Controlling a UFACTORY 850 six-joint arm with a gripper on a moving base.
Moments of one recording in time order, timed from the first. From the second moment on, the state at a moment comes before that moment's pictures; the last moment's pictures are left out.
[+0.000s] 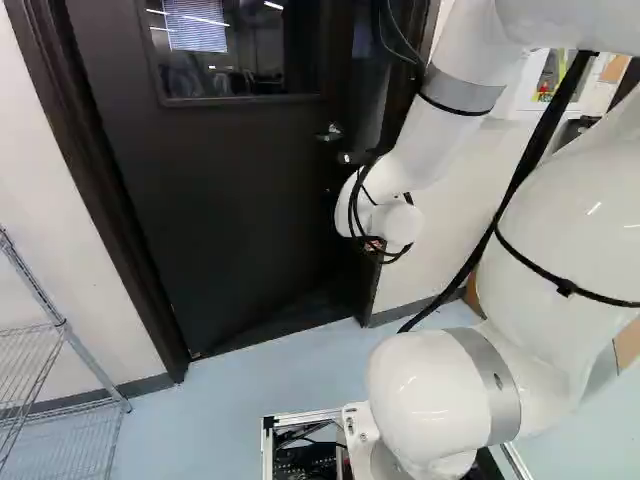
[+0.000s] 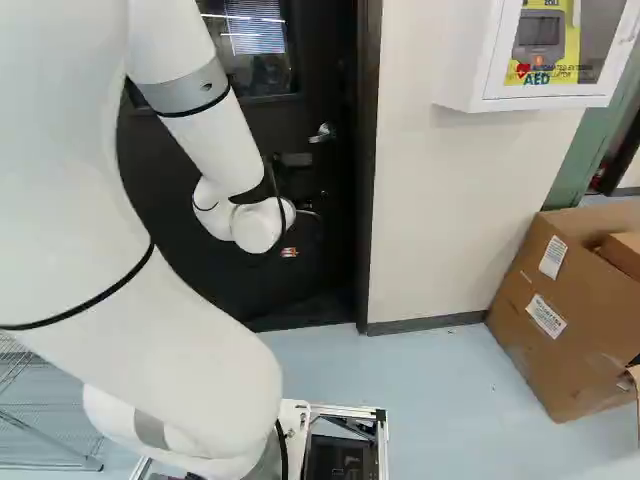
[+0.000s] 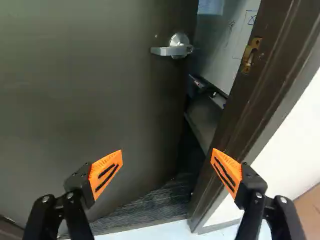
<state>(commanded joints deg) -1.4 2.6 -20.8 -2.4 51.1 0.0</state>
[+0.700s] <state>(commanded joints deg) -1.4 2.6 -20.8 -2.4 51.1 0.0</state>
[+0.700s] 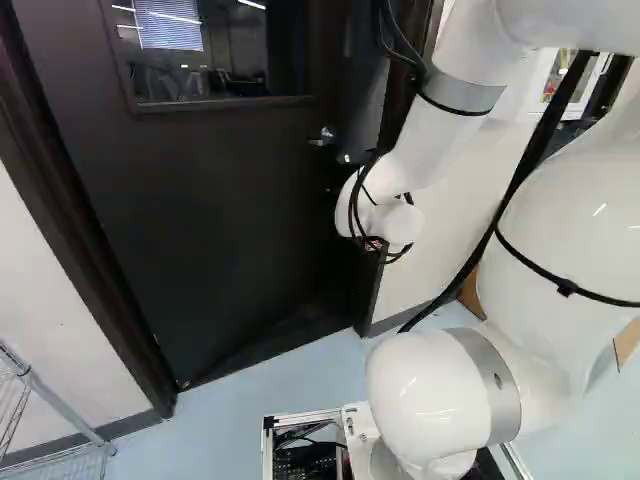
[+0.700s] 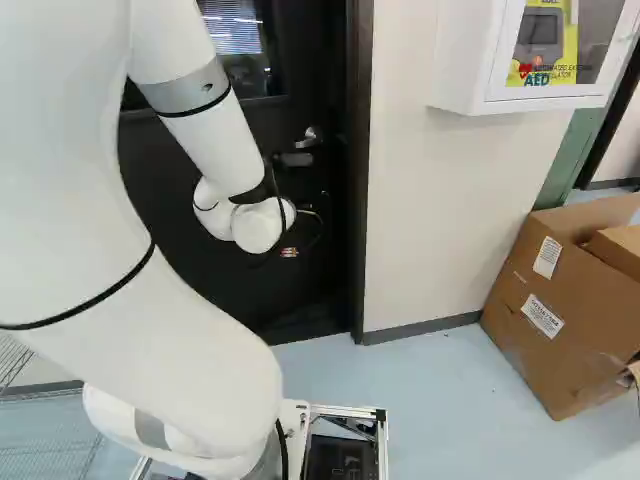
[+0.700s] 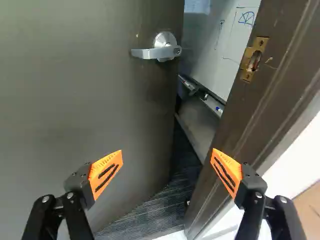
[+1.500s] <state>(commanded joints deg) -1.4 2.6 -20.8 -2.4 51.1 0.0</state>
